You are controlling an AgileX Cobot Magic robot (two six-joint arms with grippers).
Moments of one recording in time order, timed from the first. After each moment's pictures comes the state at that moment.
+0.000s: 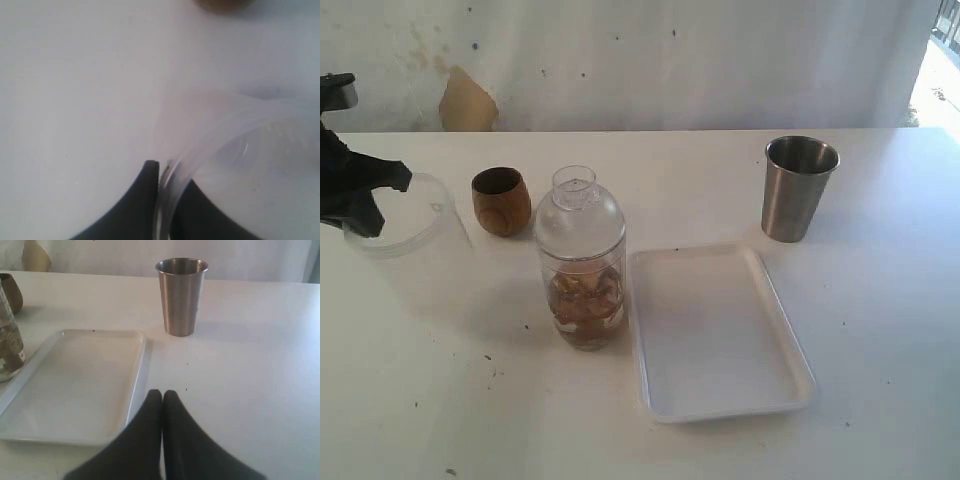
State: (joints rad) left arm -0.06 1.67 -1.23 -0.21 0.92 0.14; right arm 0.11 0.00 -0.01 0.00 0.33 0.05
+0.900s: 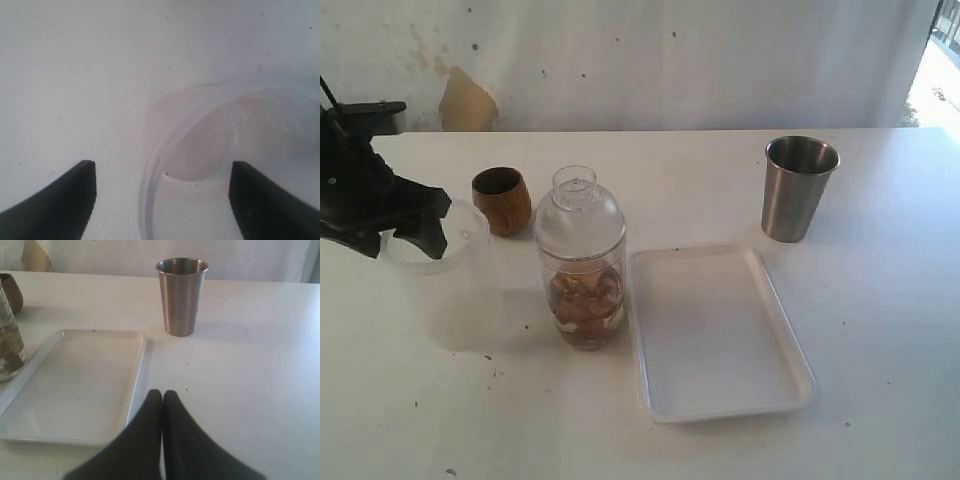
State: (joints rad) left arm -0.16 1.74 -1.24 -0.20 0.91 0.13; right arm 0.11 0.00 -0.01 0.00 0.33 0.05
